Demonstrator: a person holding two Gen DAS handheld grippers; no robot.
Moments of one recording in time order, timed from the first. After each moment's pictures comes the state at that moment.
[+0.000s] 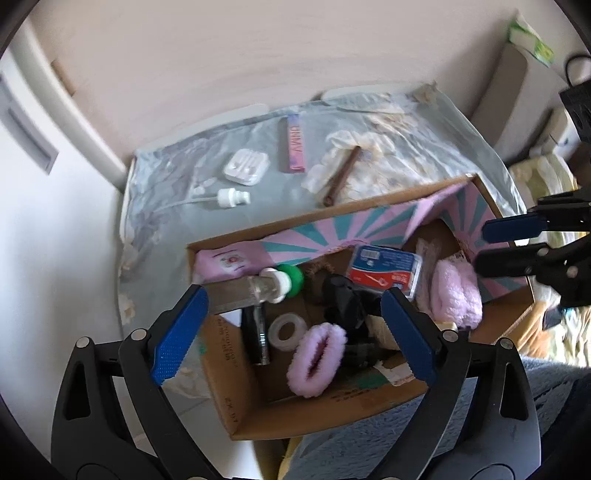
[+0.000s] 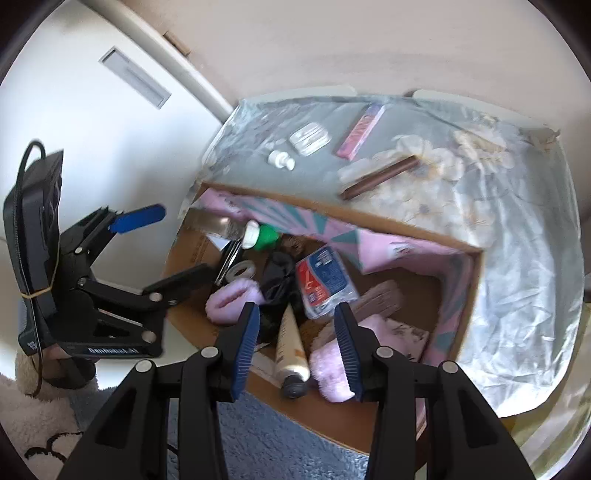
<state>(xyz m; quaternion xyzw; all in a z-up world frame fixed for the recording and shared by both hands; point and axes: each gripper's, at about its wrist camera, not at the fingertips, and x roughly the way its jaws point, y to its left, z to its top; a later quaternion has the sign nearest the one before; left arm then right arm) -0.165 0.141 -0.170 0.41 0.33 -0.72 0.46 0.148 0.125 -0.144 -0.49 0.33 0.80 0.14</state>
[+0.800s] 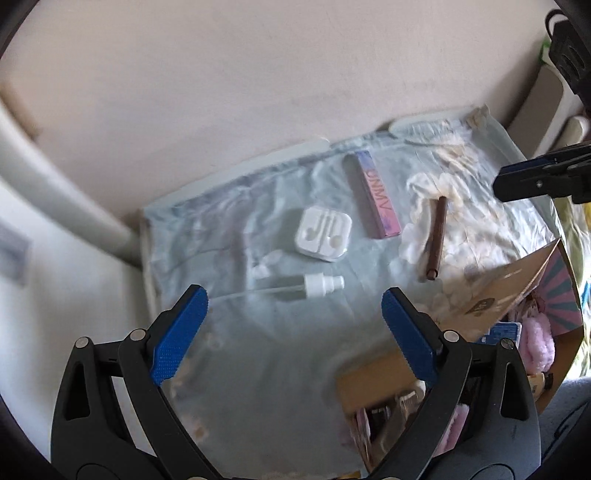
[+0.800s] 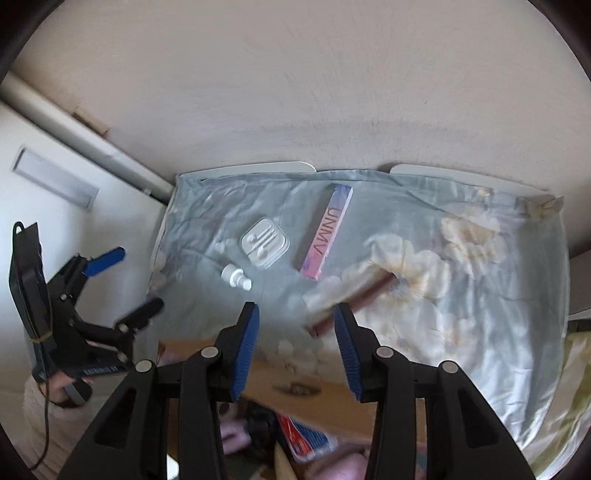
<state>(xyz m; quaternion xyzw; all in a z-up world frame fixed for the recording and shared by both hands) -0.118 -0.027 -0.217 0.44 0.31 -0.74 0.40 0.018 0.239 -0.146 -0.52 0.32 0.78 0.15</state>
